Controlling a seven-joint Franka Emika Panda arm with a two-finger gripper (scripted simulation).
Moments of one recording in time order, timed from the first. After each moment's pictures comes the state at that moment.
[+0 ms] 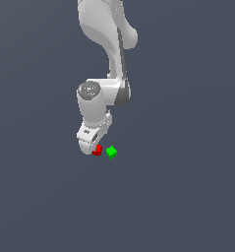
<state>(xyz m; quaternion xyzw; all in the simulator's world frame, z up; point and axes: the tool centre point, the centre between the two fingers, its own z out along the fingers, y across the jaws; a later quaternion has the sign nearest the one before) -0.017 -0.081 0.093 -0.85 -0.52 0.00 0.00</state>
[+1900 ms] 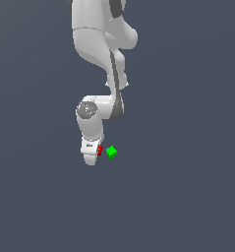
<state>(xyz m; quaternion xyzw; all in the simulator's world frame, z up) -0.008 -0.101 0.022 -0.75 -0.66 0.00 0.00</state>
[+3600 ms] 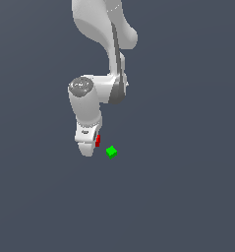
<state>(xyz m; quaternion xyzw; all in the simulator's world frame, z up) -0.008 -0.101 0.112 -0.75 -0.66 0.00 0.00</state>
